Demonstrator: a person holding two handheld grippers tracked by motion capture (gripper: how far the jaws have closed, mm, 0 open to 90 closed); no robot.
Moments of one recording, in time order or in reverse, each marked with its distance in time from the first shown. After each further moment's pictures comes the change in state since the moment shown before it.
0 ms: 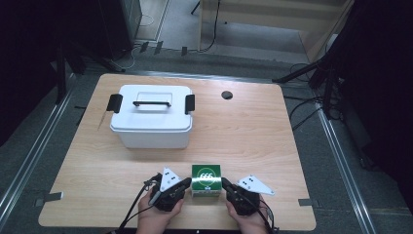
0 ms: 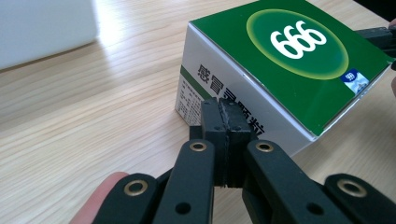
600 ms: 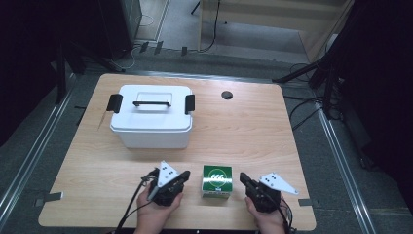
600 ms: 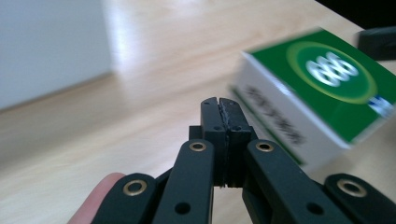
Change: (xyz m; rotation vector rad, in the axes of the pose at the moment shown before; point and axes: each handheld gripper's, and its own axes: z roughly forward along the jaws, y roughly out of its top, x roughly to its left) left arm 0.023 0.015 -0.020 -0.072 0.066 -0.024; right arm -0.038 0.015 -0.028 -0.061 -0.070 0.024
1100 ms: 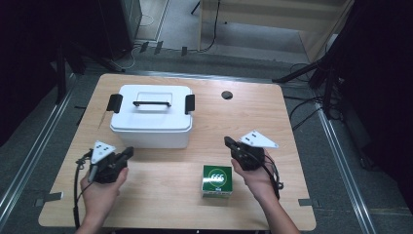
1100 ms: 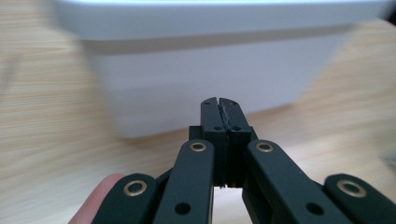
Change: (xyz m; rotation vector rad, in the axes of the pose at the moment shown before) left arm 0.133 0.010 -0.062 -0.062 0.264 -0.134; right arm 0.016 0.092 0.066 -0.016 0.085 -0.207
